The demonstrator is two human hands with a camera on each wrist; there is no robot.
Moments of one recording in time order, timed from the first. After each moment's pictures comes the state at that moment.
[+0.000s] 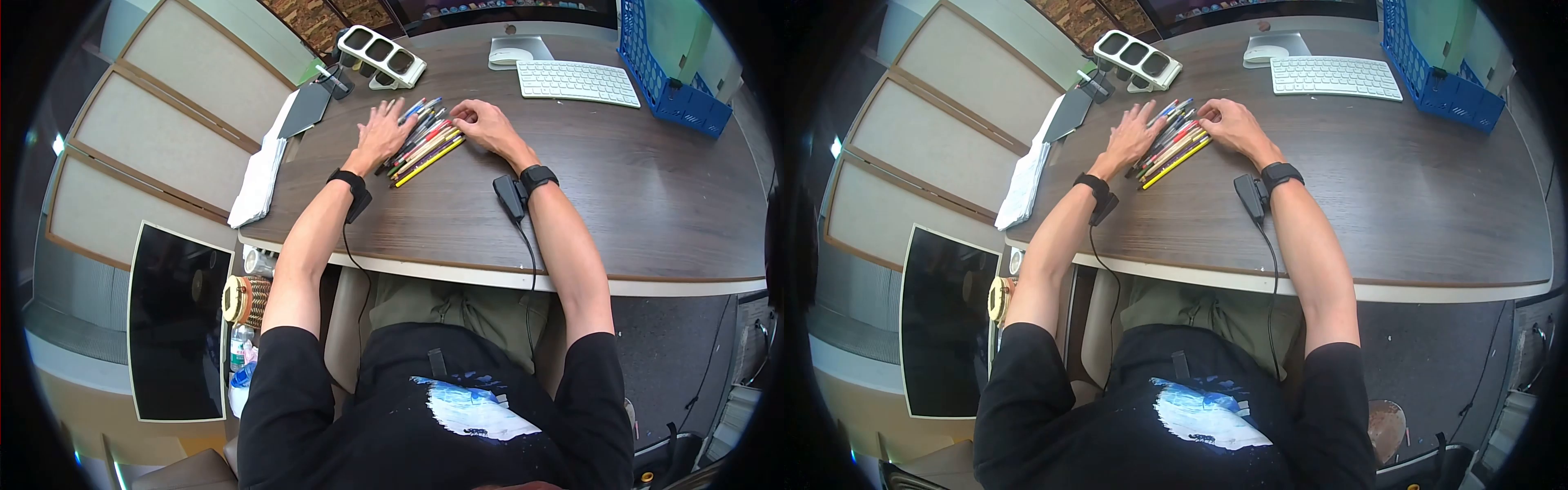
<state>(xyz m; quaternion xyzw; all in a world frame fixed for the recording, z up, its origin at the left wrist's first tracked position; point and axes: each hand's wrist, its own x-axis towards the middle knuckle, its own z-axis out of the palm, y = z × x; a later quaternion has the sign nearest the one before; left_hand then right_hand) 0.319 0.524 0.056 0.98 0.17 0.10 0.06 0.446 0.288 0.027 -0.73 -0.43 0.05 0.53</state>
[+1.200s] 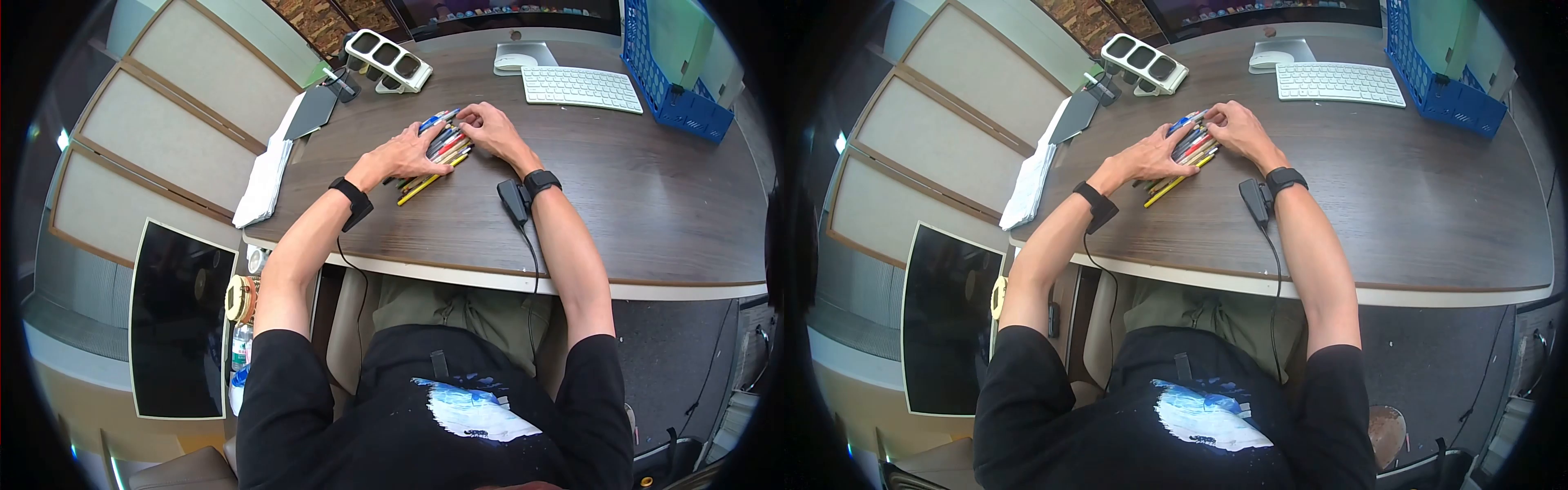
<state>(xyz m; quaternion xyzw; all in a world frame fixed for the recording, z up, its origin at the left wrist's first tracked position) 0.299 0.475 0.087 0.99 0.02 -0.09 0.04 0.450 0.290 0.021 -0.73 -0.43 0.02 0.53</state>
